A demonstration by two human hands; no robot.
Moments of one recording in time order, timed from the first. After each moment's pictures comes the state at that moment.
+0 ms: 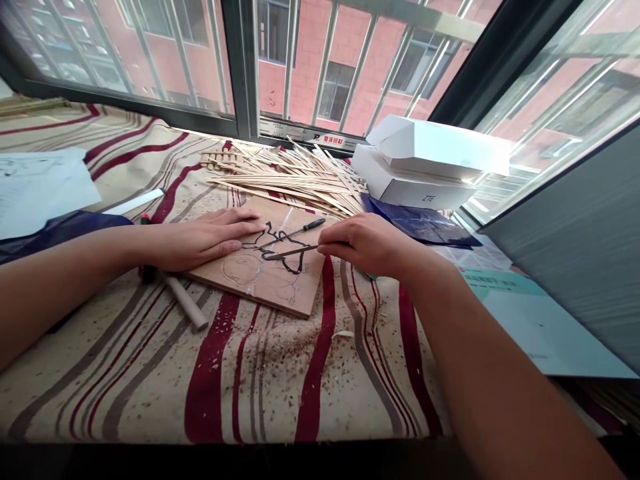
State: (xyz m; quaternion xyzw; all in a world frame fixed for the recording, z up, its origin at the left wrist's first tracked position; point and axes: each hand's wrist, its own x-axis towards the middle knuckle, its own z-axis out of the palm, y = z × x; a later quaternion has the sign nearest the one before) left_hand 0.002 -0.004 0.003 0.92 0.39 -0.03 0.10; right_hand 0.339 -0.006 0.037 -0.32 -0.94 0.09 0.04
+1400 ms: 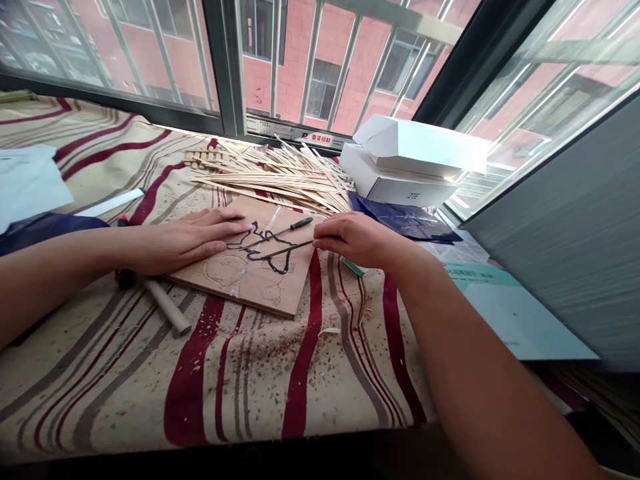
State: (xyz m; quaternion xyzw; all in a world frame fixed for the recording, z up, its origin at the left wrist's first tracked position) left_hand -0.001 -0.003 0.002 0.92 0.39 -0.02 0.10; right_hand 0.351 0.007 0.031 -0.32 -0.94 0.11 0.06
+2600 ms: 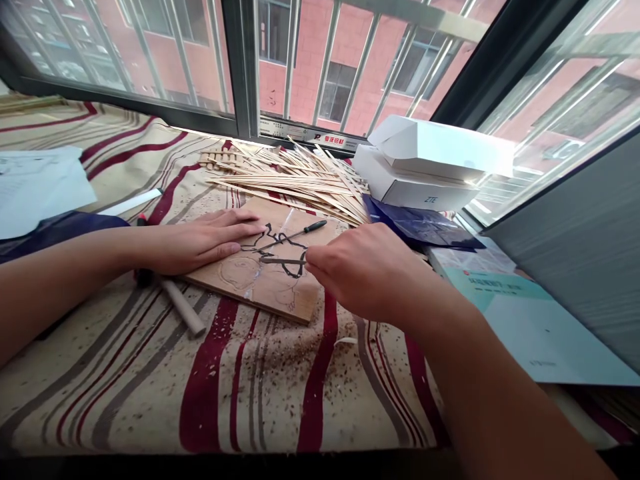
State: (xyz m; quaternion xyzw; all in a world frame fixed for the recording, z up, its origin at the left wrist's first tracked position) left_hand 0.001 -0.005 0.002 0.91 0.40 -0.03 0.11; right_hand 0.303 -0.061 0.057 -0.37 -0.93 -0.08 -0.02
